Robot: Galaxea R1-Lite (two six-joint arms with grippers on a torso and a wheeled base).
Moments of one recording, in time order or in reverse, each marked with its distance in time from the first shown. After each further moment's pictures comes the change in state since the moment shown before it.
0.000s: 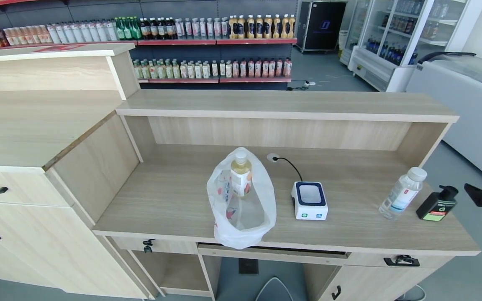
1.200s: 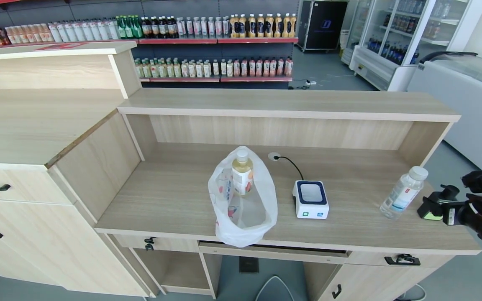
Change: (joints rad) left arm 0.000 0.000 0.000 0.000 0.000 0.000; right arm 0.007 0.502 -0.070 -0.384 0.130 -0.021
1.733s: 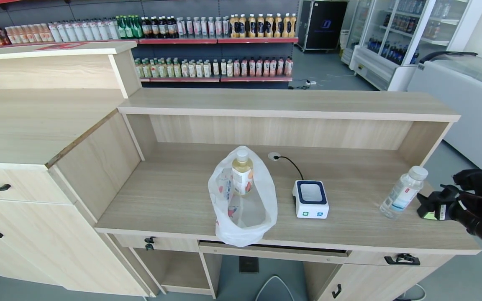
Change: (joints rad) left arm -0.001 0.000 0.000 0.000 0.000 0.000; right arm 0.018 0.102 -0.089 -0.042 -0.016 0.023
